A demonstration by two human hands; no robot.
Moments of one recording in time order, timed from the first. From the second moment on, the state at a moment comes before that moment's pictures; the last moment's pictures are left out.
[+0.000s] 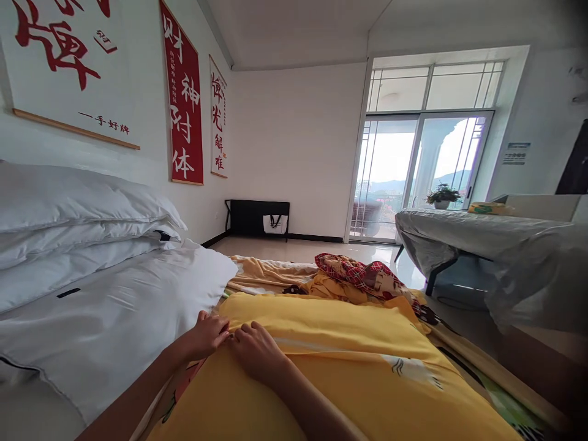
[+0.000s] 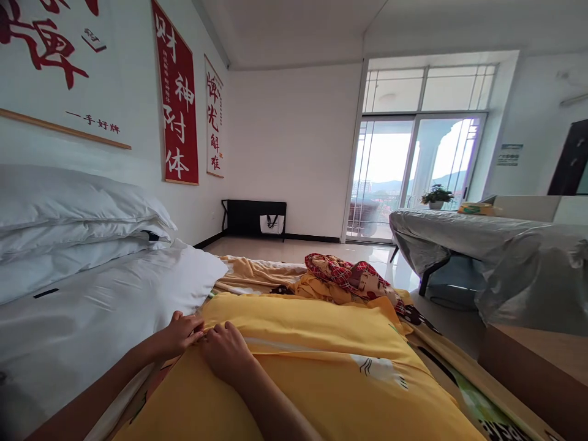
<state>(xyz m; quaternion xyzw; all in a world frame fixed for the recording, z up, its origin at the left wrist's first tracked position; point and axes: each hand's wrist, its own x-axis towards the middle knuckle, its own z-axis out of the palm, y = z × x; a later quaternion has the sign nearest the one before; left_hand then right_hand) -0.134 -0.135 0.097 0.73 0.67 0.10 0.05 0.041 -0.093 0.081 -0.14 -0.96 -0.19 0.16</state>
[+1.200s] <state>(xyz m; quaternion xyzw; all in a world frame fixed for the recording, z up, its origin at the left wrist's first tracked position) -0.124 -0.154 0.074 0.78 0.58 0.24 0.06 0.137 -0.086 0.069 -0.30 -0.91 -0.12 0.27</state>
